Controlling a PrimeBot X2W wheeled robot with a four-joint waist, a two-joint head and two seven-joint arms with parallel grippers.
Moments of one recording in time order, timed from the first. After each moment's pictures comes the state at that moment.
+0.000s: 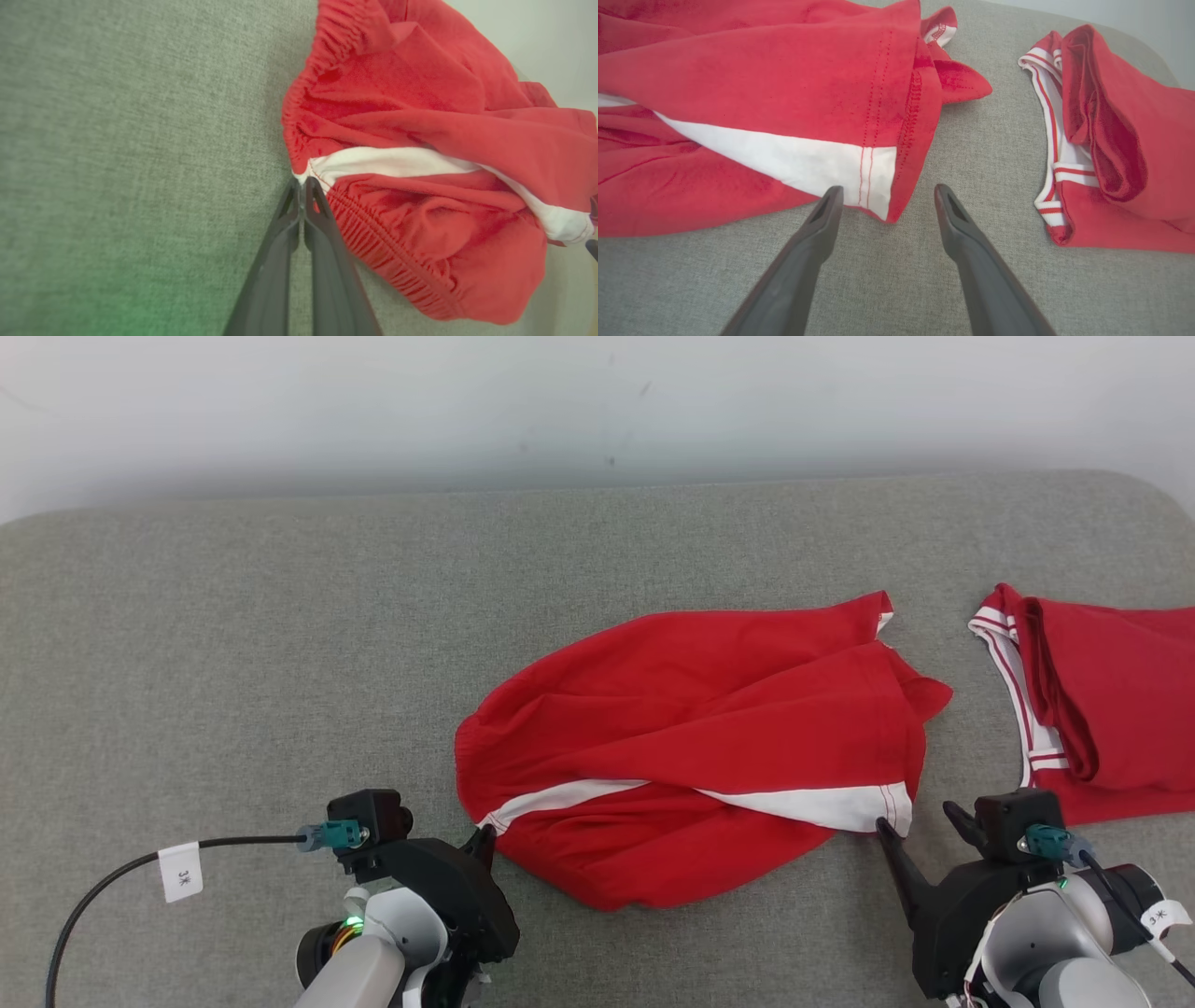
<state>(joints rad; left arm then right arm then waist) -0.44 0.12 -0.48 0.54 -0.88 0.15 0.18 -0.11 -0.22 0.04 0.10 0.11 0.13 0.39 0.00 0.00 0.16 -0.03</state>
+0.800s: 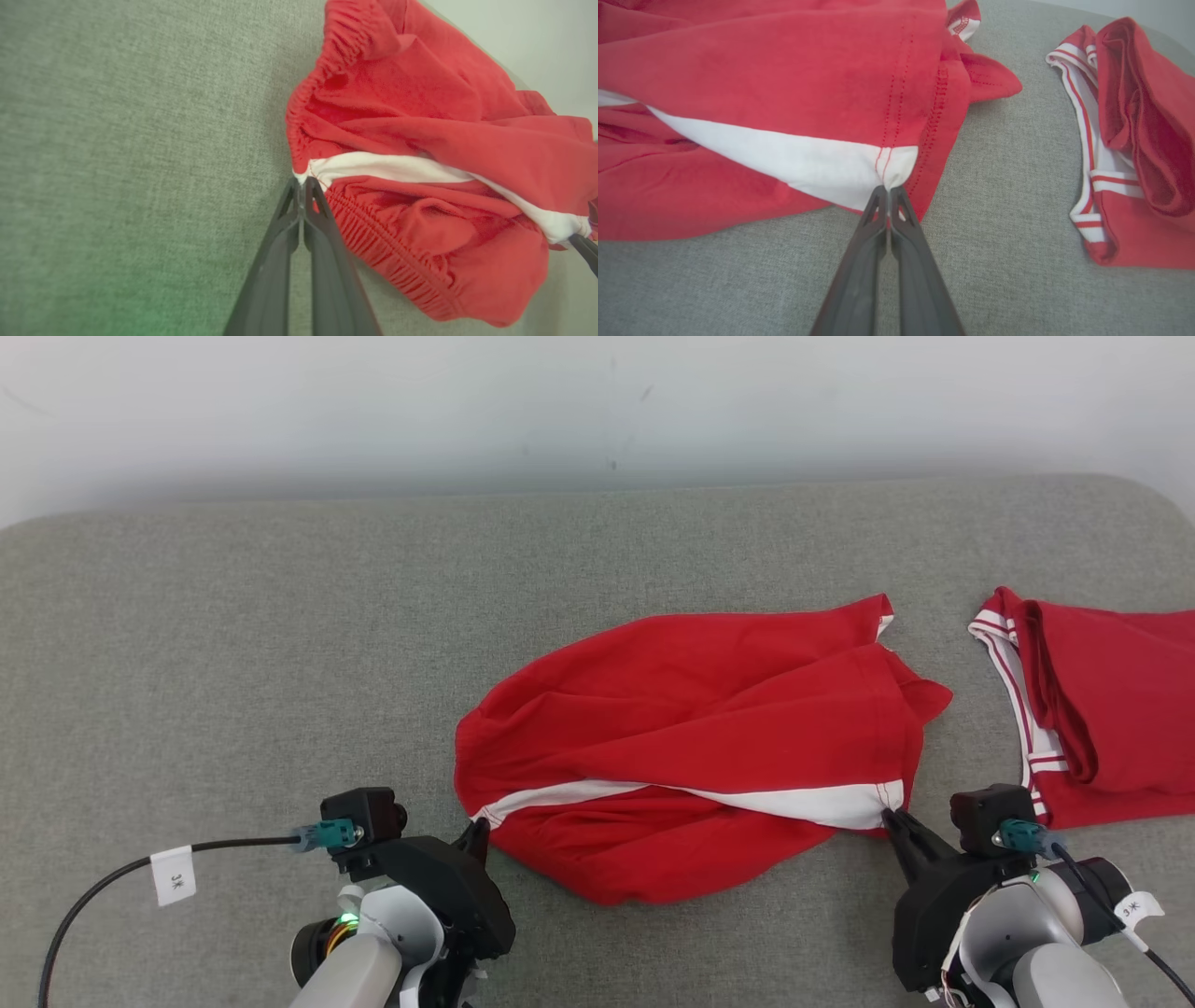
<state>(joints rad) -0.44 0.12 -0.48 0.53 -0.88 0.15 0.16 -0.18 -0.22 0.09 0.24 0.14 0.13 0.31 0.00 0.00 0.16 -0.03</state>
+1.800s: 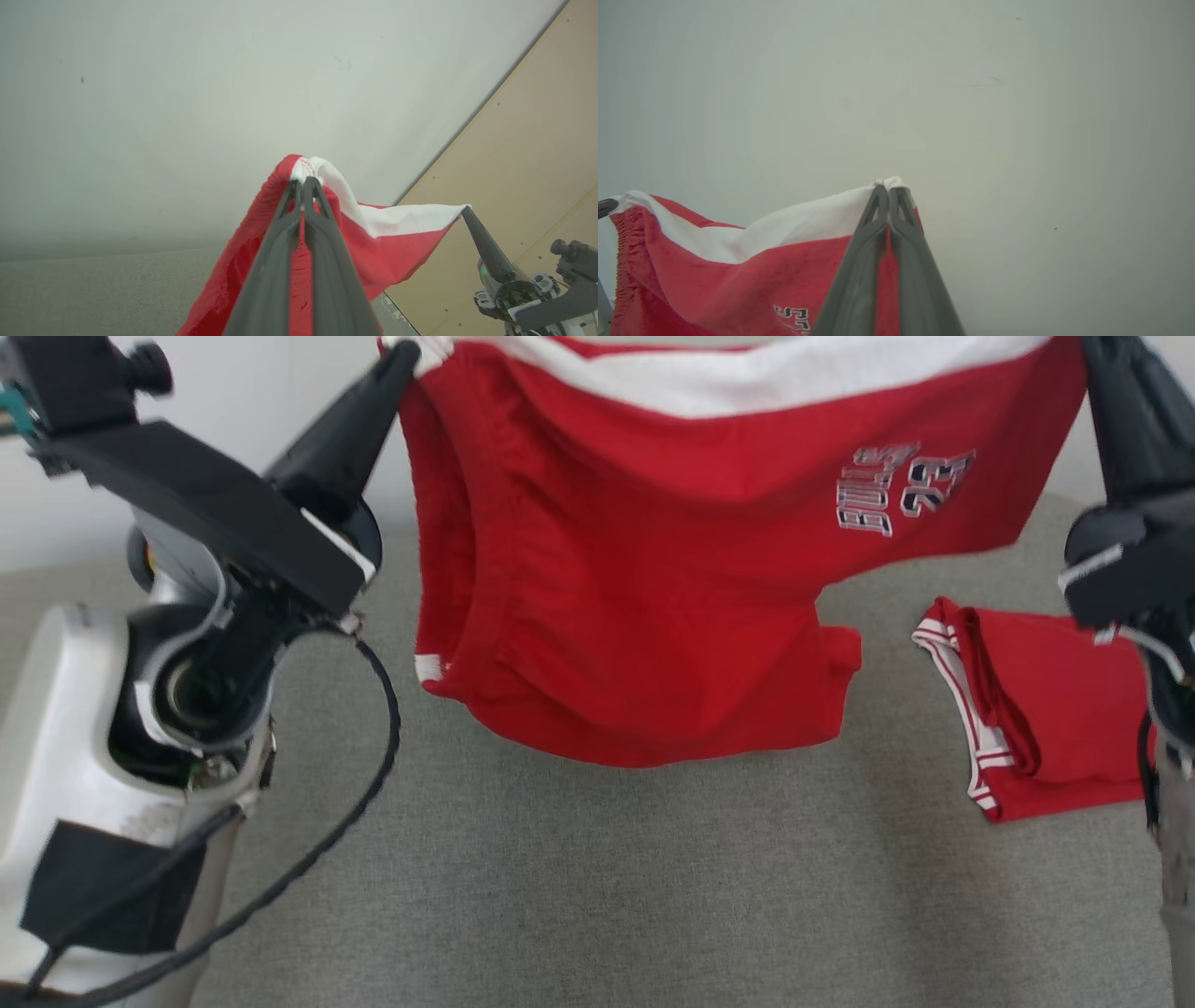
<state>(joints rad) -0.83 0.28 -0.28 0.00 -1.14 0.07 0.40 -0.64 -0.33 0.00 -0.14 0.48 0.13 0.32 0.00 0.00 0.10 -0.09</state>
